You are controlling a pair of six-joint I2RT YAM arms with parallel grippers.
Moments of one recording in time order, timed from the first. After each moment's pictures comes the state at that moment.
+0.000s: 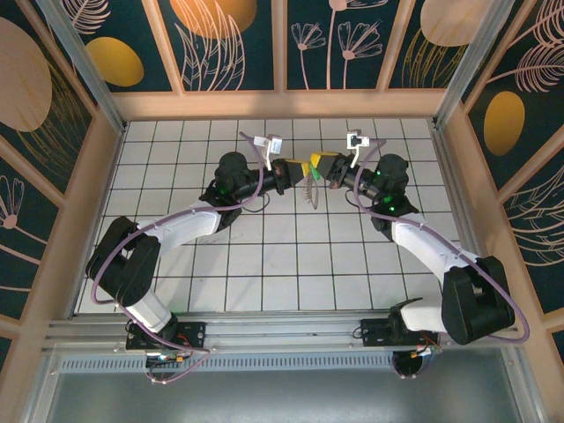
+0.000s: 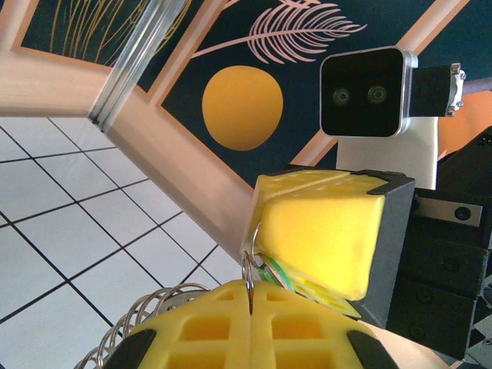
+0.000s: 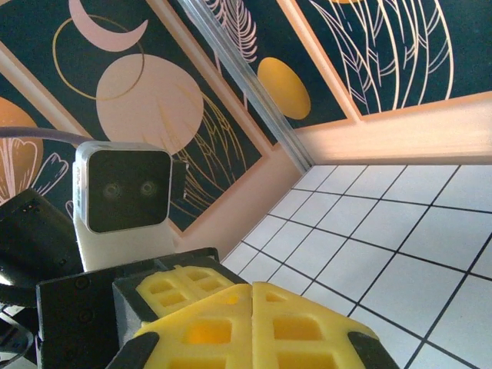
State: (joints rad) left arm -0.64 1.64 1.01 0.68 0.58 -0.70; right arm 0.35 1.30 0.77 0.60 -0.68 0.64
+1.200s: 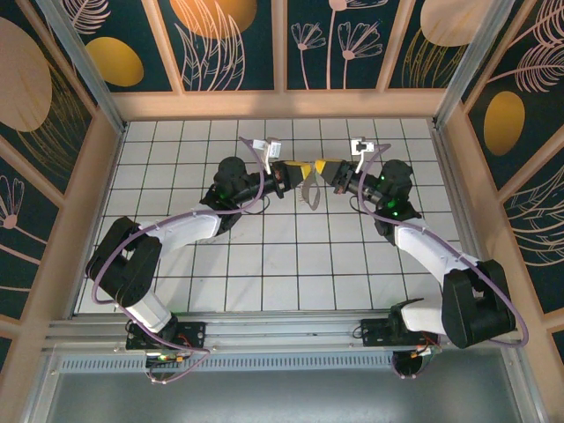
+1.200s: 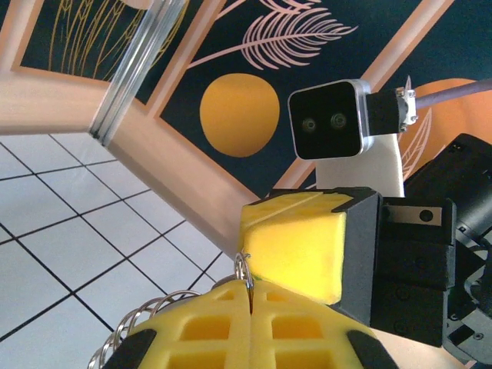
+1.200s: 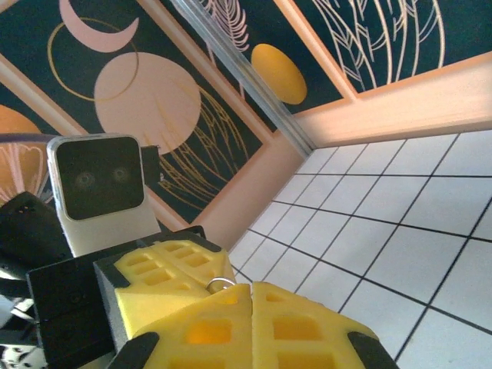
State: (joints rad) left arm -0.65 1.64 0.96 0.78 0.56 -0.67; right arm 0.31 1.28 0.70 0.64 -0.73 0.72
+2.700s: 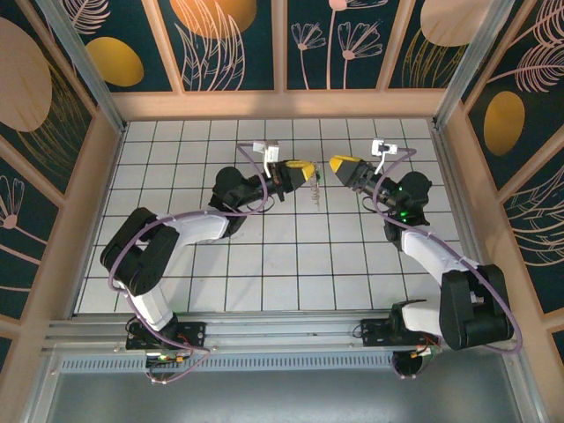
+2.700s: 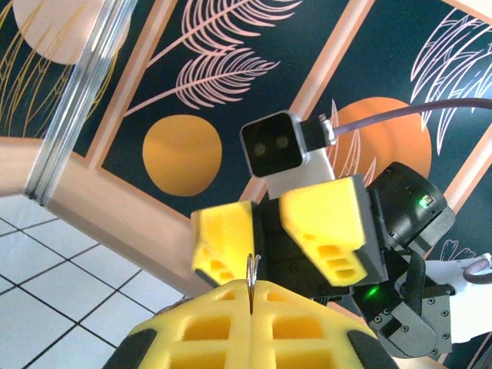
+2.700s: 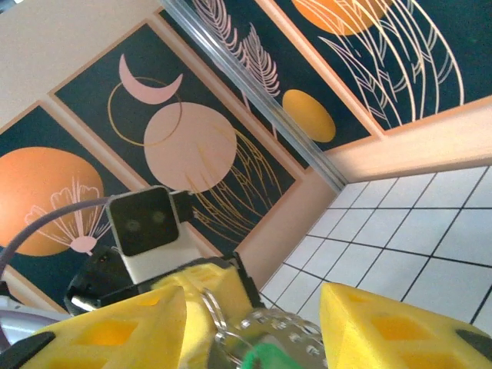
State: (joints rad) left arm -0.65 1.76 0.94 1.15 0.64 -0.74; right arm 0.19 1.26 0.60 0.95 -0.82 0.95
